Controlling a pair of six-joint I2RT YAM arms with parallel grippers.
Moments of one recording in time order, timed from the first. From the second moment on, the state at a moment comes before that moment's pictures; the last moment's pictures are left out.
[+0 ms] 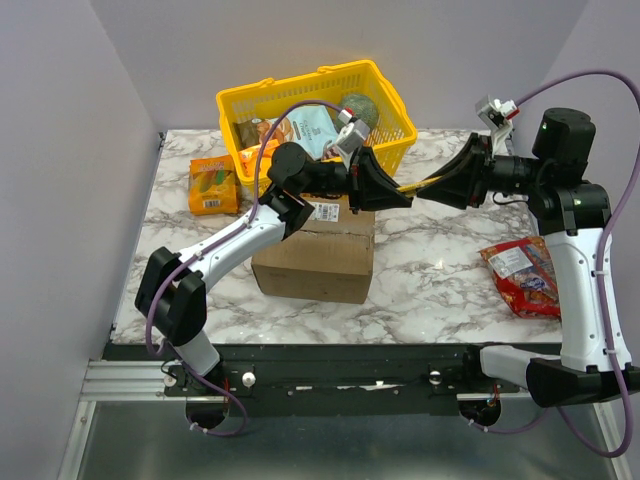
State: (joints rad) left arm -0.71 1.65 1.38 0.76 1.03 -0.70; right arm 0.07 1.21 1.61 -0.75 -1.25 -0.03
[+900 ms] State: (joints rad) left arm -0.56 1.51 1.28 0.11 0.77 -0.16; right arm -0.04 1.20 1.43 -0.64 -1.00 0.26
